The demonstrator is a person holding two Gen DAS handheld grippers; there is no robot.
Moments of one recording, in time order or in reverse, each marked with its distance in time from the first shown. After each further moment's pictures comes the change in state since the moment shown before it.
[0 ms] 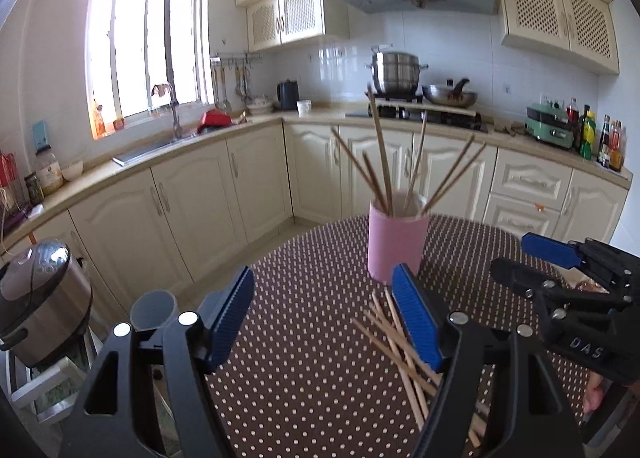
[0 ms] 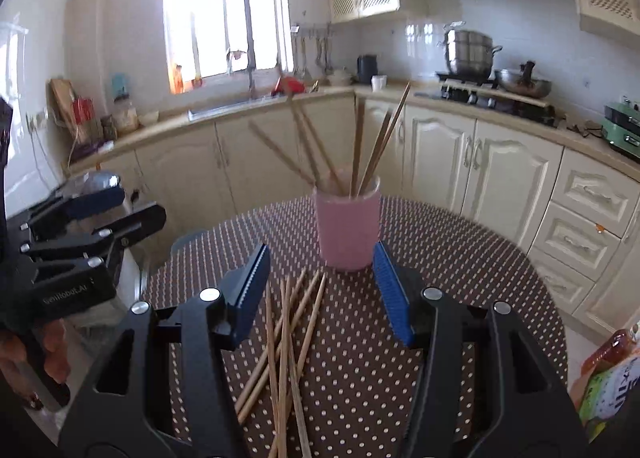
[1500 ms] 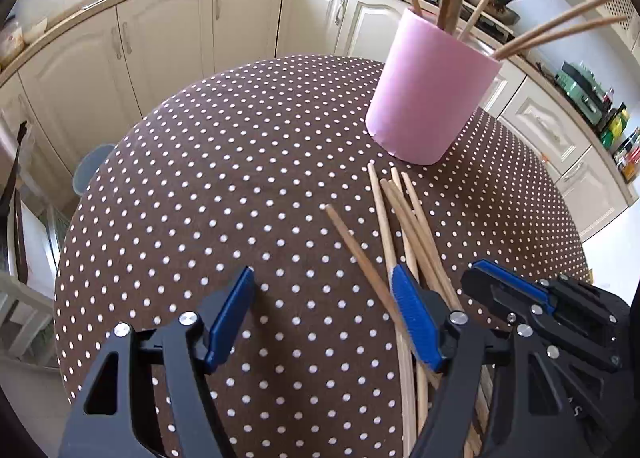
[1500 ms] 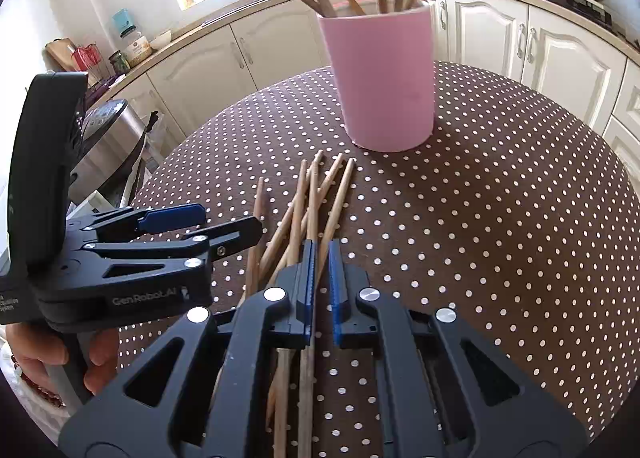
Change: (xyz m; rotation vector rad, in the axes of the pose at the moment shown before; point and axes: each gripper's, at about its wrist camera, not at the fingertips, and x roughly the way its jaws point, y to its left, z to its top) left arm 0.155 -0.022 -0.065 -0.216 0.492 -0.113; right arm 0.099 -0.042 -0.053 0.079 0.367 0.183
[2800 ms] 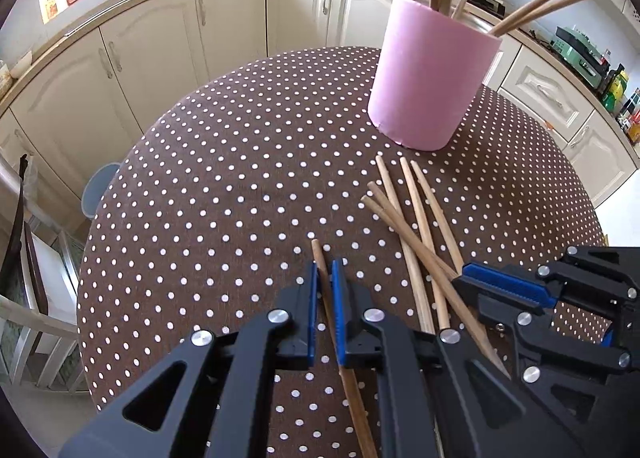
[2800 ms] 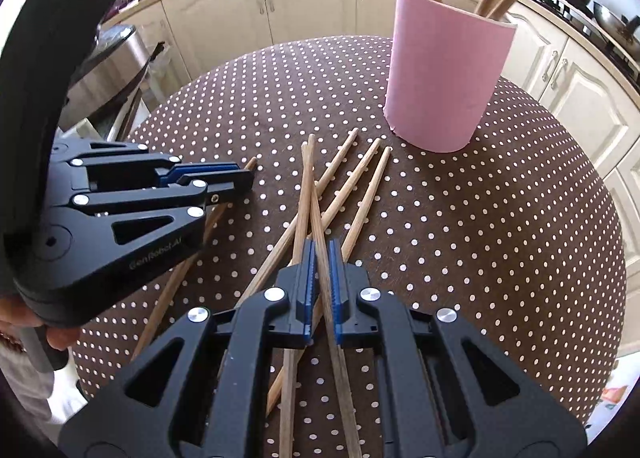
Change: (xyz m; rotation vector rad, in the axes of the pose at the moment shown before) left arm 0.007 0.008 0.014 0.112 0.037 0.036; right arm 0.043 0.073 0.019 -0.226 0.161 -0.091
